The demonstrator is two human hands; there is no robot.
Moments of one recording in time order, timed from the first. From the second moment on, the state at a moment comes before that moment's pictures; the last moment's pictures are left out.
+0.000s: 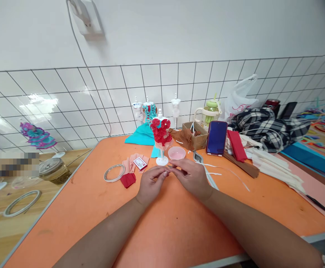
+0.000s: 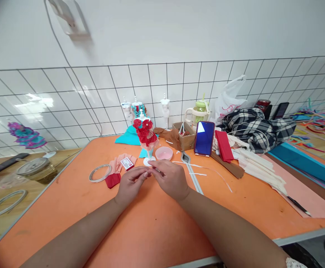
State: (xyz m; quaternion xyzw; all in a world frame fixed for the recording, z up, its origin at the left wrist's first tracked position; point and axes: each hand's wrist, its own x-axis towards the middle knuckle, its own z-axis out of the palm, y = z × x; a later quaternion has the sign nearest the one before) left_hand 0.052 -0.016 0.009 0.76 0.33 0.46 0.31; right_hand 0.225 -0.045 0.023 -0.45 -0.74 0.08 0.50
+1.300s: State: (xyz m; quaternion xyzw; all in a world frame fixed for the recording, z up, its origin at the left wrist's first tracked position) left_hand 0.052 -0.016 -0.005 0.85 0.32 0.38 0.16; right_hand 0.228 -0.035 0.026 -0.51 -0.69 0.18 0.49
